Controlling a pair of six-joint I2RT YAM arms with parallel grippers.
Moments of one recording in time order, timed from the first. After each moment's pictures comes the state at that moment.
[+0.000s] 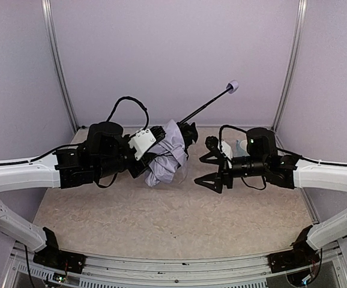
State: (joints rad) left arm -0.98 1.33 1.00 -0.03 -0.28 0.44; right arm 0.74 1.26 0.80 0.11 -0.51 -0.26
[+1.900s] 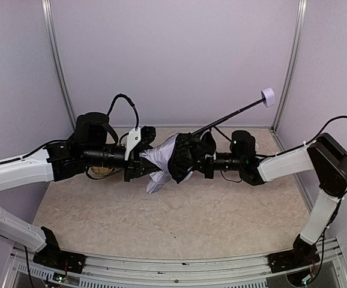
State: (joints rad) left arm -0.86 1.27 1.00 -0.03 0.48 0.38; right arm 0.64 1.77 0.86 0.75 -0.74 0.02
